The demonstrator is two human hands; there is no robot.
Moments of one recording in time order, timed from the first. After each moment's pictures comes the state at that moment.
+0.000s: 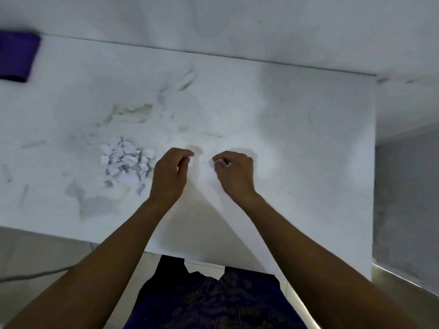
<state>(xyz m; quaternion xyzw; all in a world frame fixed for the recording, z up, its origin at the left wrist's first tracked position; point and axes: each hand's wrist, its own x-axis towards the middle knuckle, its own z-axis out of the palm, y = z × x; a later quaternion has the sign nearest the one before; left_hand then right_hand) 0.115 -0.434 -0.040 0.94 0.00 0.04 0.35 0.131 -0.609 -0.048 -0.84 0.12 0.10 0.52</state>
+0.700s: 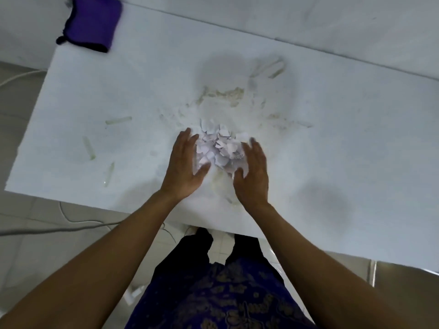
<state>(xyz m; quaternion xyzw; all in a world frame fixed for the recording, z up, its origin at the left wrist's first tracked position) 0.077 -0.183 -0.090 0.93 -0.04 -0.03 0.36 0.063 -0.378 -0.068 -0.92 0.07 0.01 0.38</state>
